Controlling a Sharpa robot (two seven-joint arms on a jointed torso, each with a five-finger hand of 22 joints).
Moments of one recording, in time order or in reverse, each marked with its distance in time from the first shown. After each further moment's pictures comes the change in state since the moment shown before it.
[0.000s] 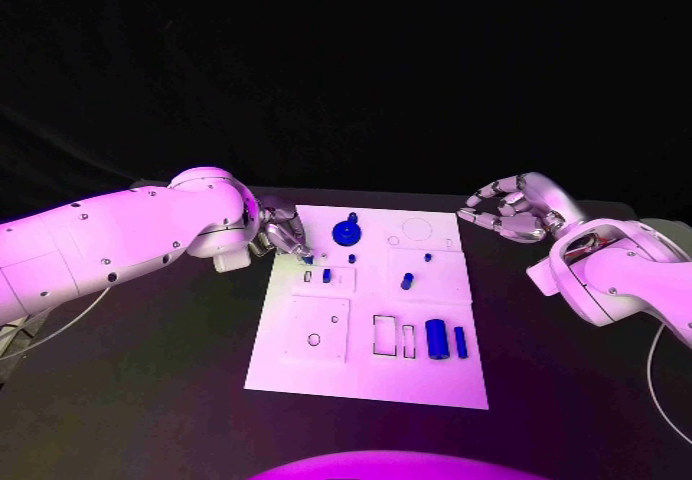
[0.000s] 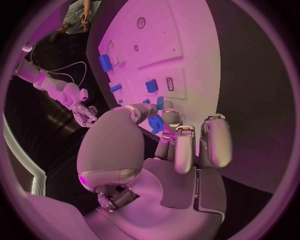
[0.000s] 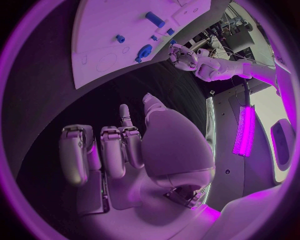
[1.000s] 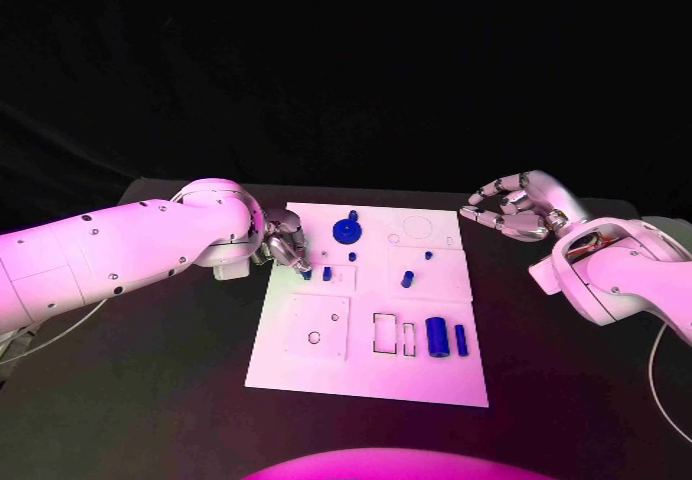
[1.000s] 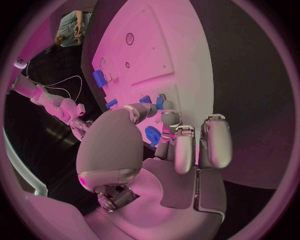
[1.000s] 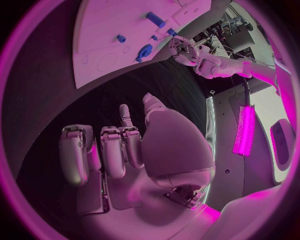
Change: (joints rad) left arm -0.026 -0.003 -0.002 0.026 -0.094 0.051 -0.011; left_hand -0.013 -0.013 0.000 0.000 0.036 0.010 -0.003 0.003 0.001 0.013 0.001 0.012 0.020 -0.002 -0.002 0.000 0.000 0.000 0.004 -0.004 0.004 0.006; right arm -0.001 -0.001 0.000 0.000 0.000 -0.004 0.004; right_hand 0.000 0.000 0.000 0.000 0.000 0.000 0.000 0.000 0.001 0.000 0.000 0.000 0.000 0.000 0.000 0.000 0.000 0.000 0.000 0.000 0.000 0.000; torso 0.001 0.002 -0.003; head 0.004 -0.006
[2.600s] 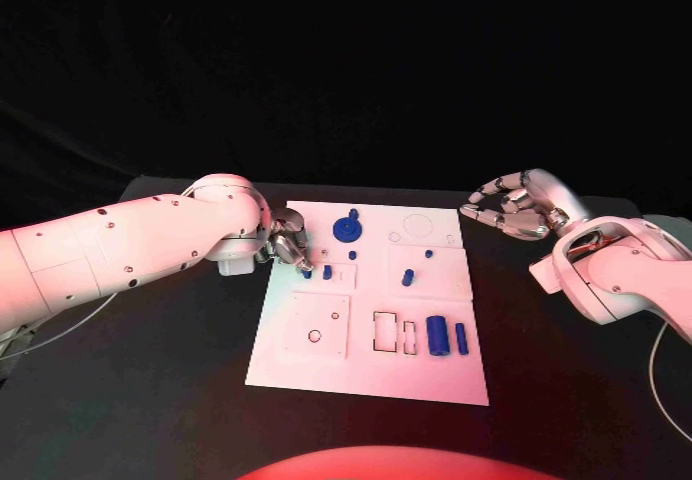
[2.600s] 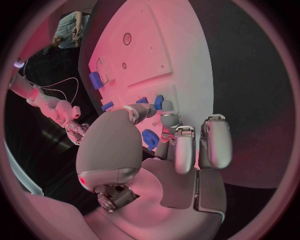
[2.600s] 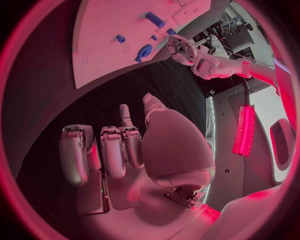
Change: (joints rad) left arm 0.003 0.044 -0.002 -0.042 0.000 0.043 -0.040; left_hand -0.012 -0.001 0.000 0.000 0.006 0.011 -0.007 0.000 0.007 0.018 -0.004 0.015 0.023 -0.001 -0.001 0.000 0.000 0.000 0.000 0.000 0.004 0.007; right arm 0.000 -0.001 0.000 0.003 0.000 -0.001 0.002; right_hand 0.000 0.000 0.000 0.000 0.000 0.000 0.000 0.000 0.000 0.000 0.000 0.000 0.001 0.000 0.000 0.000 0.000 0.000 0.000 0.000 0.000 0.000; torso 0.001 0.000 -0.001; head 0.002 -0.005
